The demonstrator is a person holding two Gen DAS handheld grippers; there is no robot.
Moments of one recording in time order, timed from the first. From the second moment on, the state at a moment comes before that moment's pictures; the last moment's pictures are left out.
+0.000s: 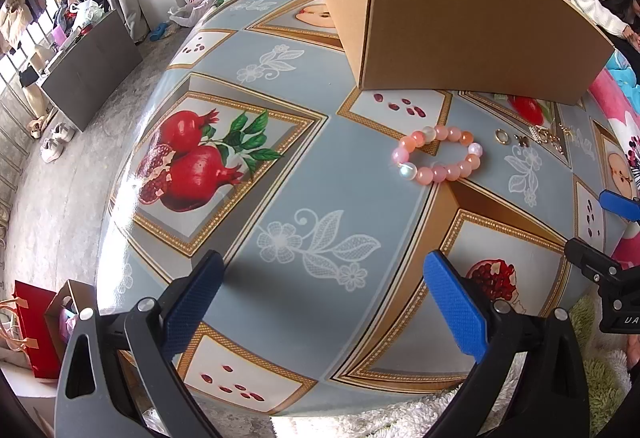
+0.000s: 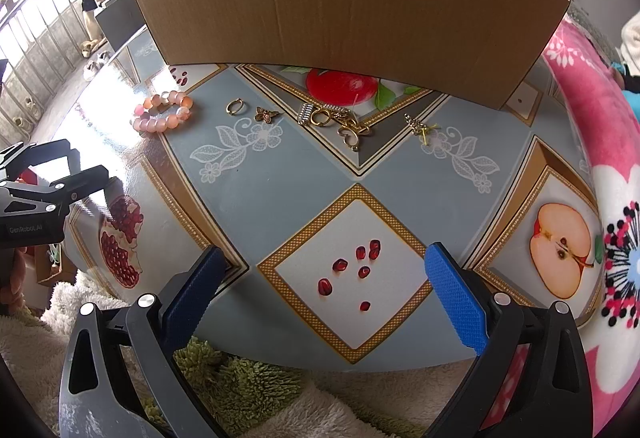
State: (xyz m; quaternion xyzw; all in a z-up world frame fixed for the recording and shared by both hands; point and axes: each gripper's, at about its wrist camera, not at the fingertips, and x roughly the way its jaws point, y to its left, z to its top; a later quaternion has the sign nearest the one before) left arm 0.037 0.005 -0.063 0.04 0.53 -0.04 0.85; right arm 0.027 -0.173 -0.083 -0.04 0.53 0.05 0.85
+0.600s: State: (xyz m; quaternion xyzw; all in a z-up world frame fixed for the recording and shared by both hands) left arm 0.026 -0.015 -0.018 0.02 0.41 -0.11 0.90; right arm 0.012 -0.220 -0.051 0.04 0.47 0.12 0.87
